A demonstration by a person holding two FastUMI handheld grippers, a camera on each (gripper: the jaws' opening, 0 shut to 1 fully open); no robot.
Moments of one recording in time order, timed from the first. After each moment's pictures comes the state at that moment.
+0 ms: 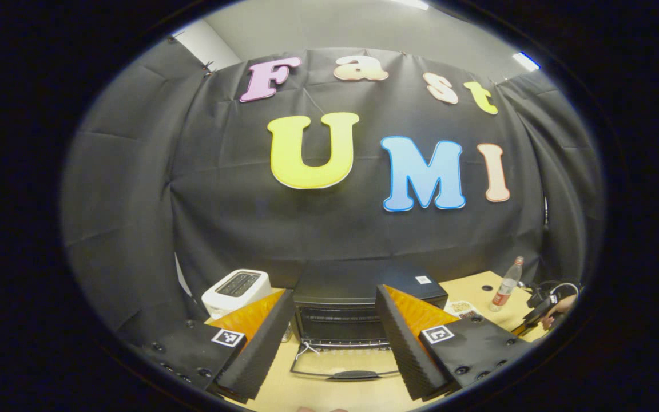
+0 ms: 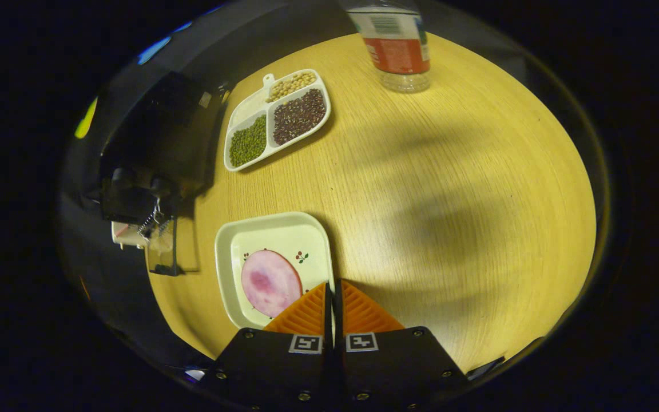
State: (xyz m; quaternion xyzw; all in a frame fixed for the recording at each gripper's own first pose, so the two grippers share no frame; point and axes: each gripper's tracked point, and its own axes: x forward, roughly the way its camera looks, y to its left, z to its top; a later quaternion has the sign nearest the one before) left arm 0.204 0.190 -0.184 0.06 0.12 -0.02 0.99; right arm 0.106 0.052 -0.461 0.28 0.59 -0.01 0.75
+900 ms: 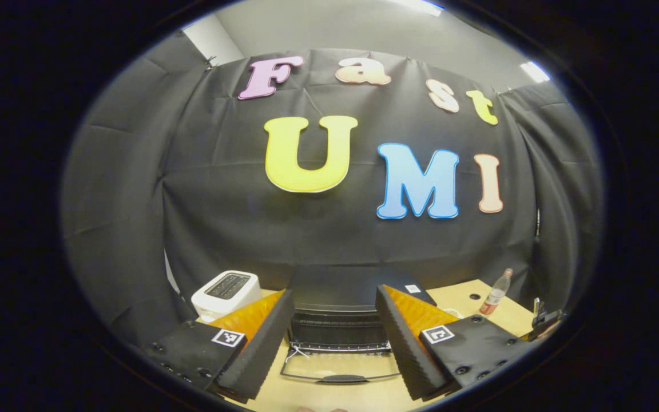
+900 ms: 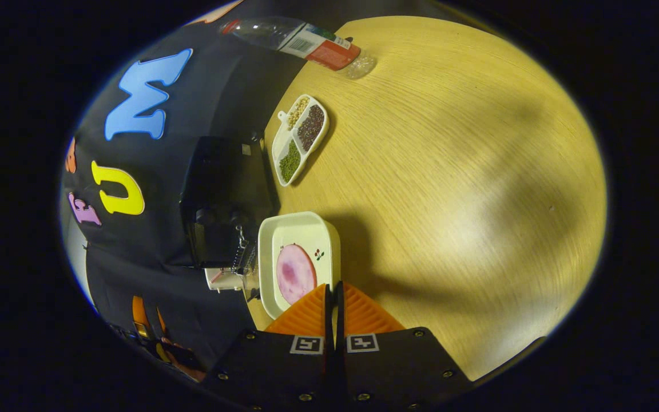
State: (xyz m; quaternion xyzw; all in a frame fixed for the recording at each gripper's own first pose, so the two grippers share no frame) left arm 0.219 0.176 -0.166 0.02 0.12 -0.06 0.99; right arm 0.074 0.115 -0.415 0.49 0.46 0.03 0.73
